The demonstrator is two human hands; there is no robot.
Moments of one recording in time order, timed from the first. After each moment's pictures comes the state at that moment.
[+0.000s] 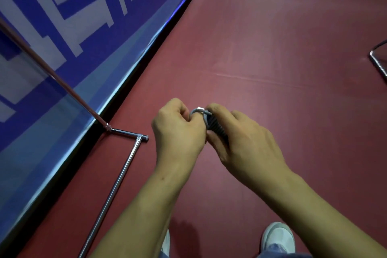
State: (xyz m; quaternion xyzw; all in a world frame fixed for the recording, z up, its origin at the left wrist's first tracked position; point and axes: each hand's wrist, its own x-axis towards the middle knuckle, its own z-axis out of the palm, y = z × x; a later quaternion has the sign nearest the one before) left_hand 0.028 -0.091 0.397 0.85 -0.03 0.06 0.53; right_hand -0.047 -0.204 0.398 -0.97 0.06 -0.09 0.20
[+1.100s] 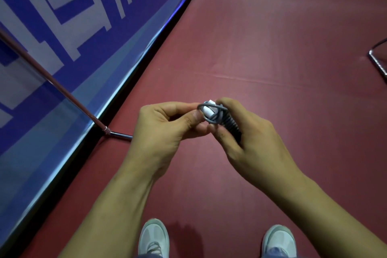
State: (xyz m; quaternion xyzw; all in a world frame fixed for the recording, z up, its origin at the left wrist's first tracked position) left_hand 0.036 -0.072 0.411 0.62 -0.12 -0.16 0.75; right_hand -0.052 -0.224 0.399 -0.93 0.08 -0.15 0.33
